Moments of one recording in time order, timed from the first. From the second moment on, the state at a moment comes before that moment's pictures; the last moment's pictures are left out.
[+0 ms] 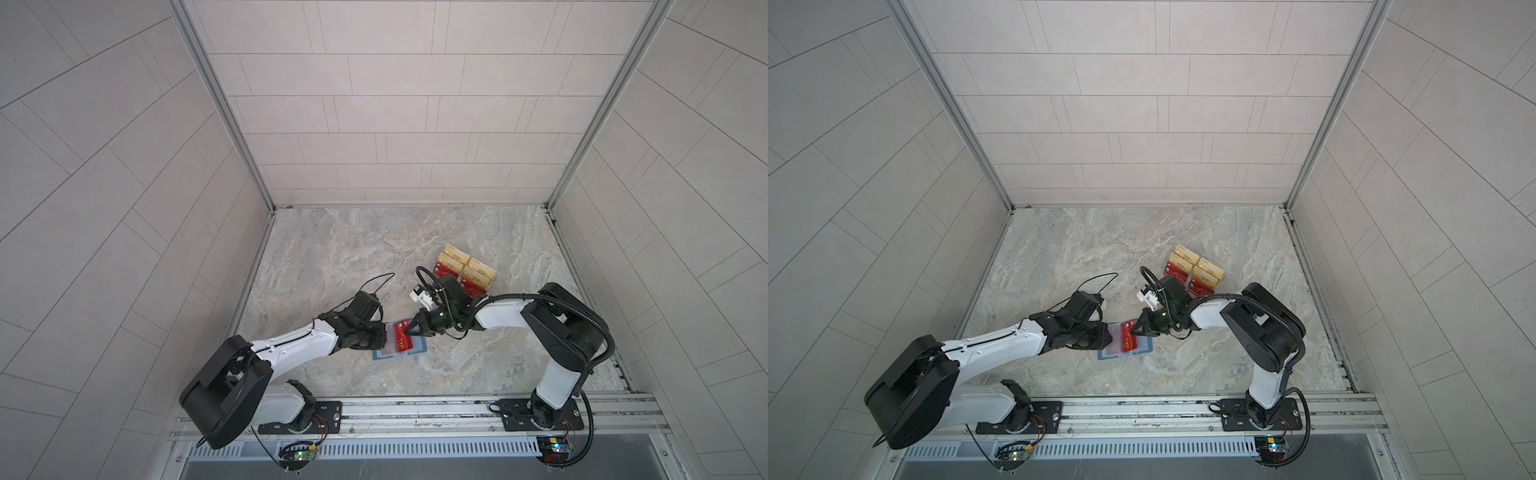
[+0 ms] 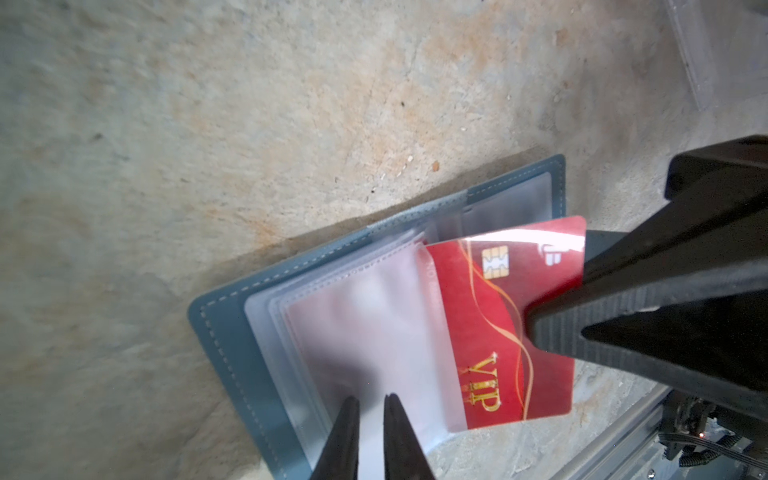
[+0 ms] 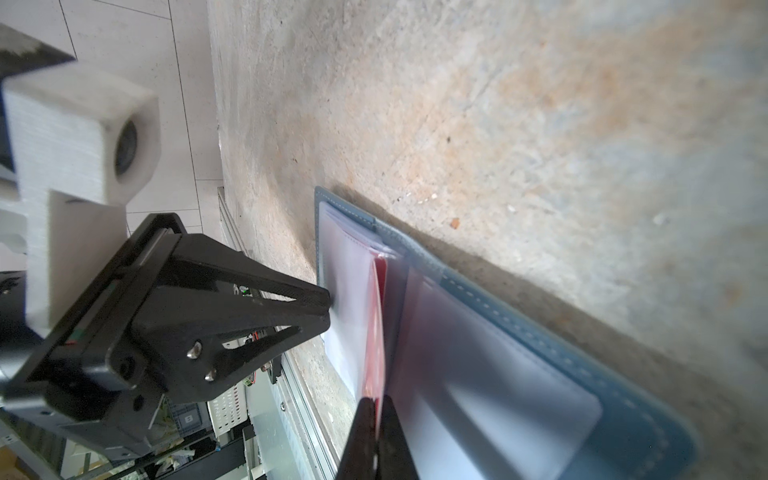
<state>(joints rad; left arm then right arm) -0.67 1.30 0.52 -0.32 0.24 -0.63 0.66 1.77 0.77 0.12 -0.76 0.72</state>
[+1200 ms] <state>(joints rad) -0.58 1.18 0.43 -0.32 0.27 -0.71 0.74 1.79 0.96 -0.30 -0.60 0.55</state>
